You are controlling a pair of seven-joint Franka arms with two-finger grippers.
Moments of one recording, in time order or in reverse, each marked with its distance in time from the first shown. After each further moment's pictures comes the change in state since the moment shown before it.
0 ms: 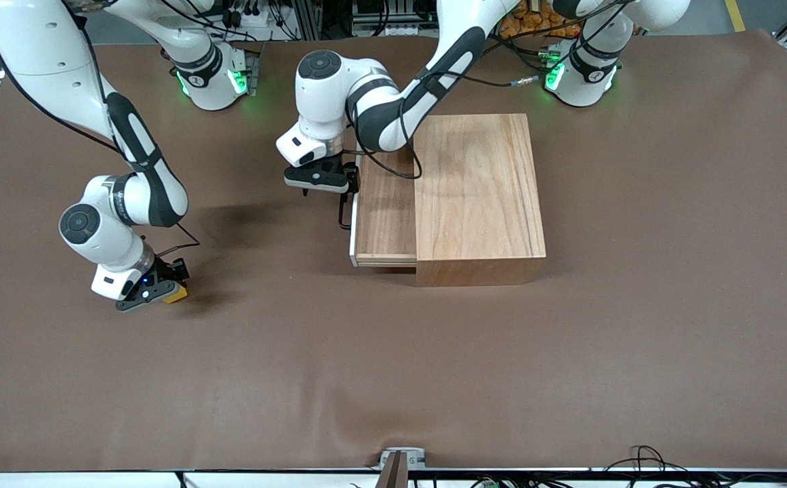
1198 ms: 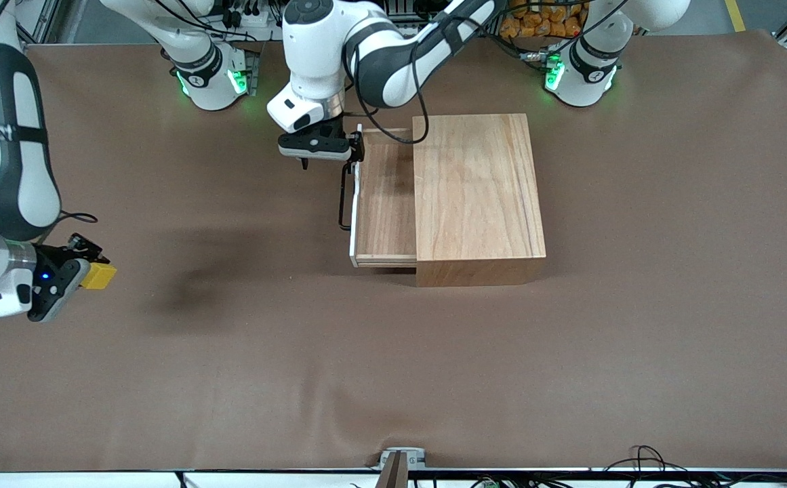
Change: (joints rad) left arm 0.014 -0.171 0.000 0.045 -0.037 -0.245 0.000; right arm -0.113 -0.084 0.016 0.583 0.056 -0.955 -0.679
